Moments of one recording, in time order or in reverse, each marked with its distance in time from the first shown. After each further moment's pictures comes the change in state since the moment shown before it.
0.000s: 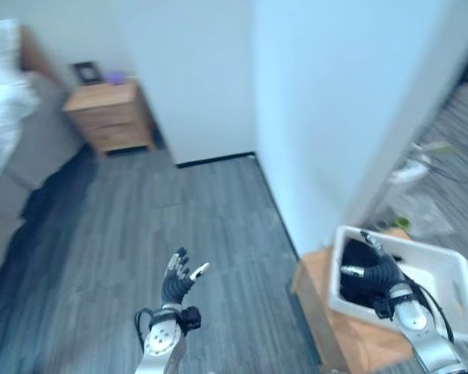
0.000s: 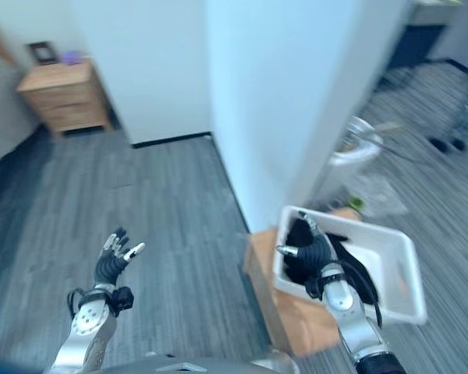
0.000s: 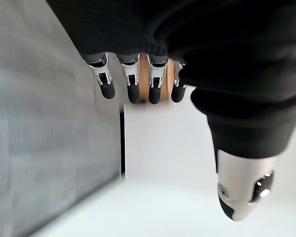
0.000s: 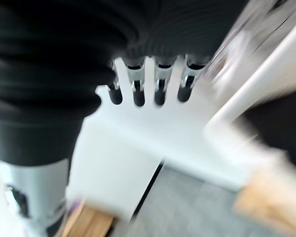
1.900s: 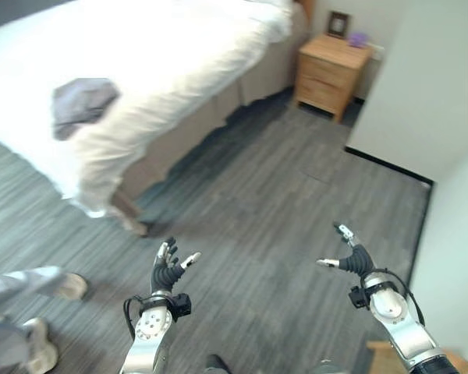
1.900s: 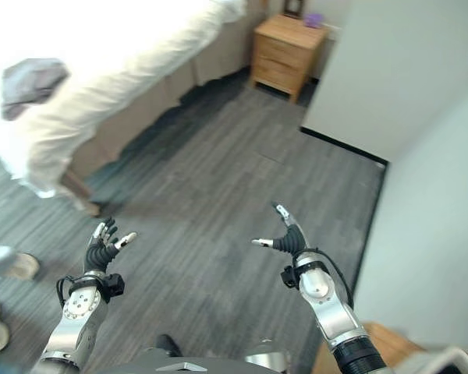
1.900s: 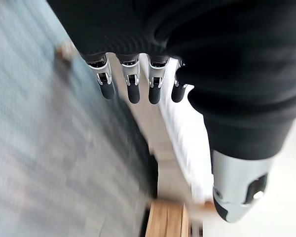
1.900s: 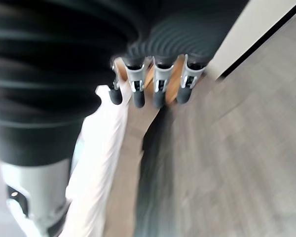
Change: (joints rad) left arm -0.082 0.046 0.020 0.042 -0.001 0.024 0.016; right arm -0.061 0.073 0.064 -0.018 0.011 0.010 0.027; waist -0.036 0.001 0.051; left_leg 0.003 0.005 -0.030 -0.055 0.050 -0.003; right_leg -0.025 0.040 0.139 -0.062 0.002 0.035
